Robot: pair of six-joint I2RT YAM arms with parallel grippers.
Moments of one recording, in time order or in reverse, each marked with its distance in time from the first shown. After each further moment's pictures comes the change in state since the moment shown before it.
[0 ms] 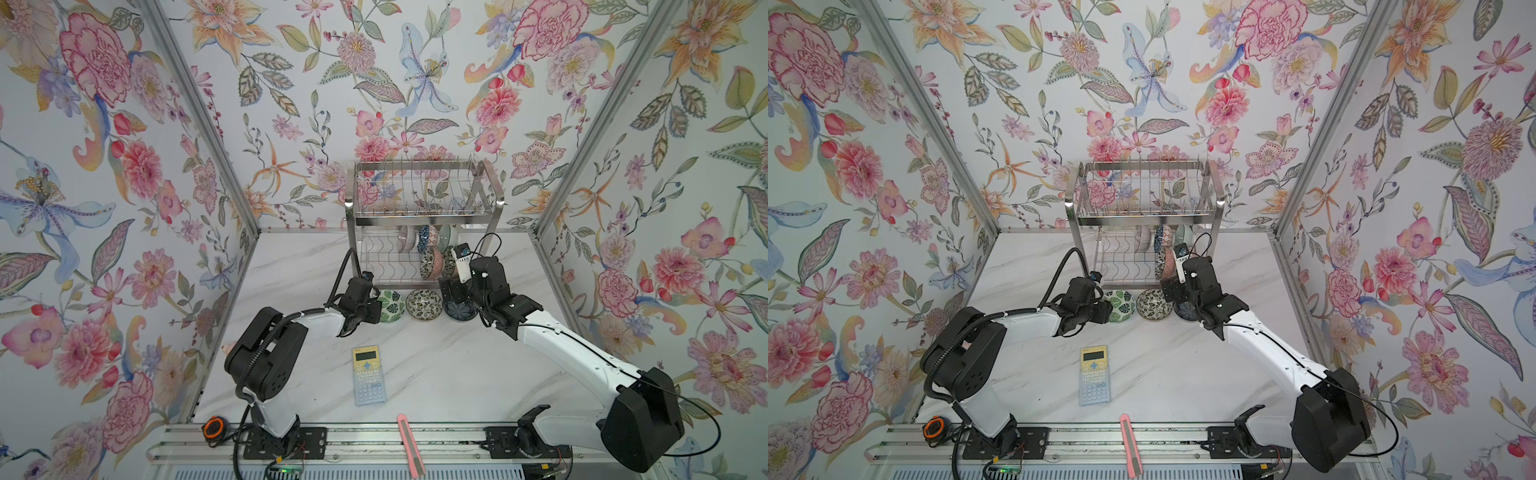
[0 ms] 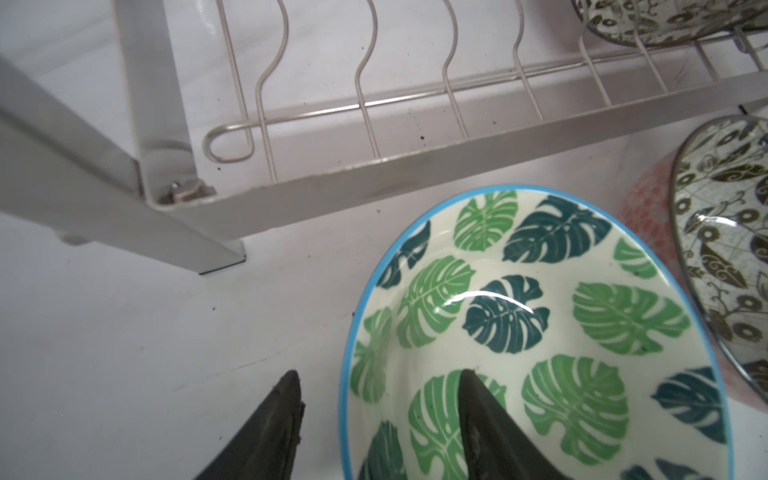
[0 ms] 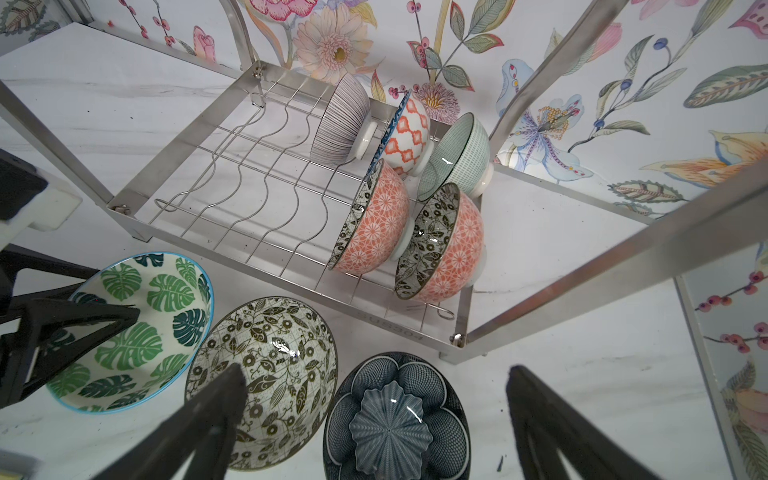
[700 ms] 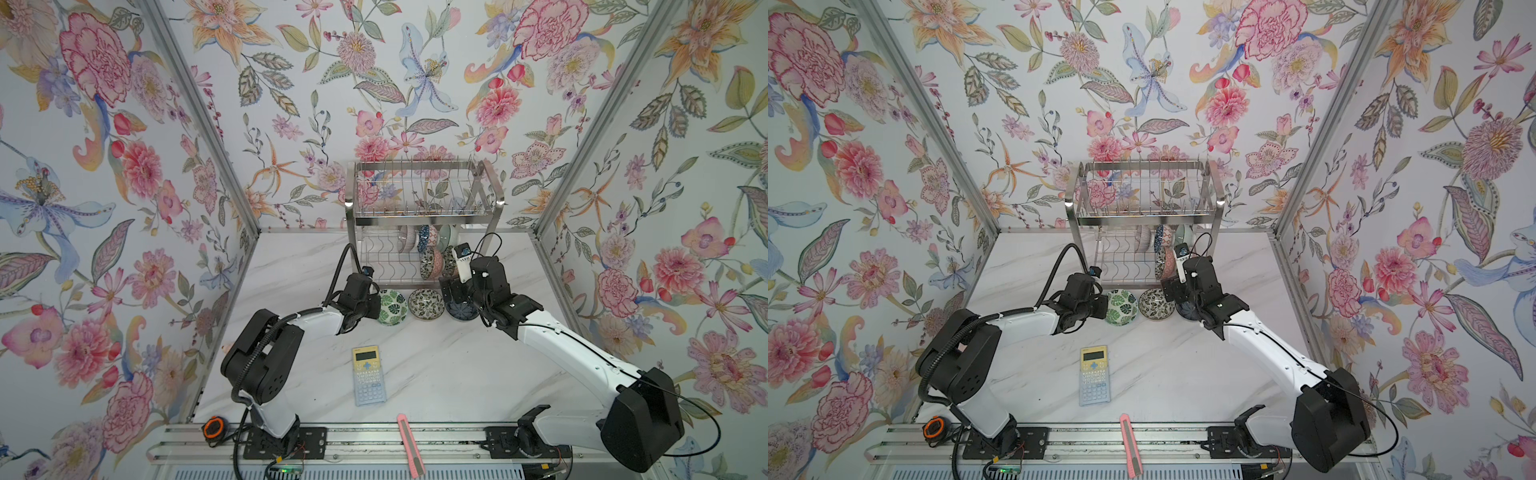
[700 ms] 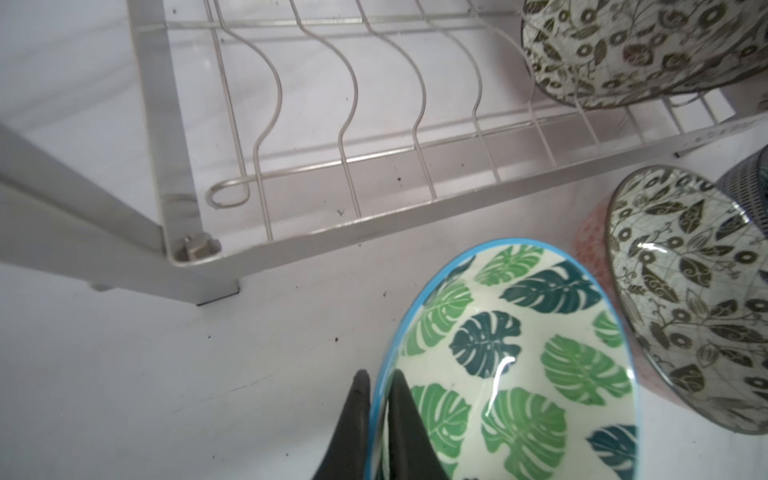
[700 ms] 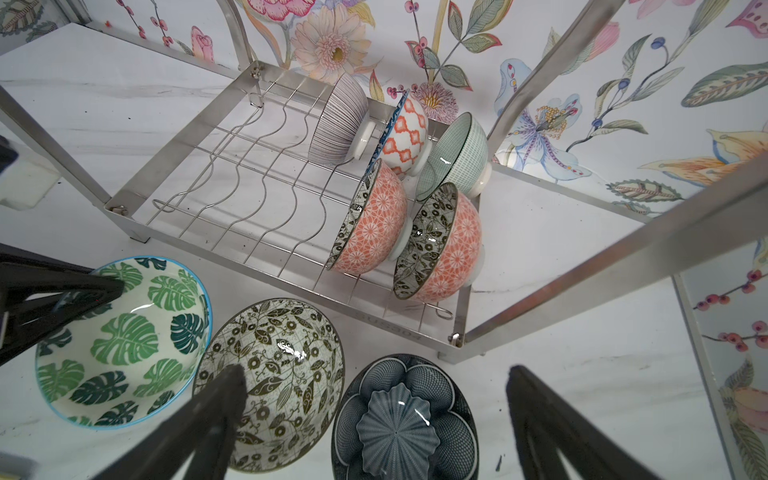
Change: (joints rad) left arm 0.004 -0.039 0.016 0.009 0.019 -0.005; right arm -0.005 0.000 0.000 0.000 0.000 0.000
